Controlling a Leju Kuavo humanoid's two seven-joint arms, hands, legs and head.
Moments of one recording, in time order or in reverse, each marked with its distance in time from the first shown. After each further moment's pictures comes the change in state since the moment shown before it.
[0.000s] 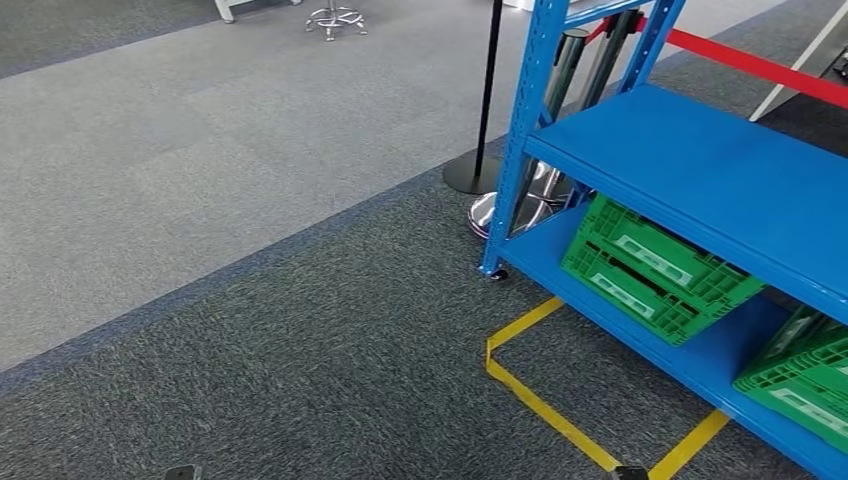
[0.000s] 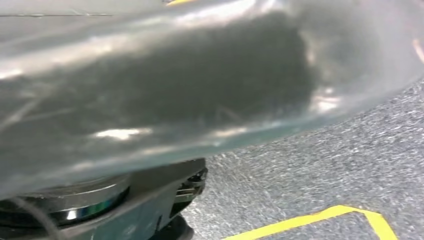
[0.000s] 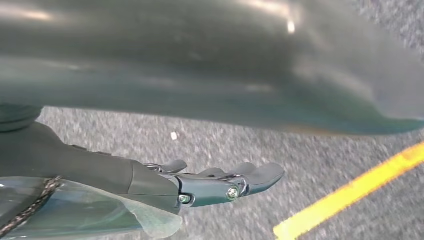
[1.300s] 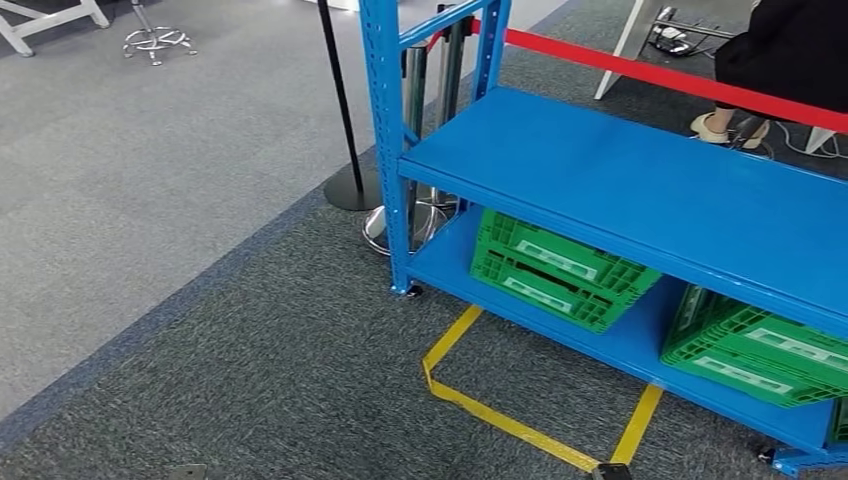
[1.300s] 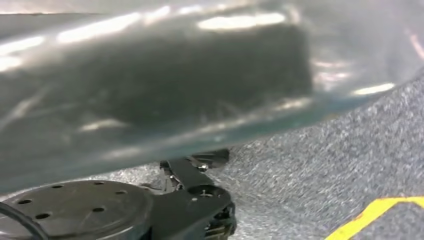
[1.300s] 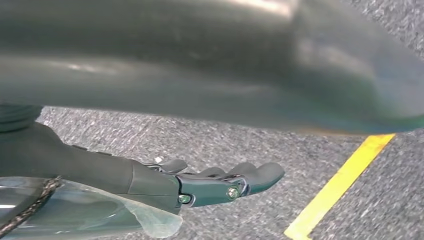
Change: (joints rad) left arm 0.003 0.019 -0.012 0.000 -0.176 0.144 0.030; right arm -0.003 0.010 0.000 0.002 0.008 0.009 0.008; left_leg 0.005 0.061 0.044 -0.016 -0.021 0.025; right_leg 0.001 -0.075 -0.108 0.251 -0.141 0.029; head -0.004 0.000
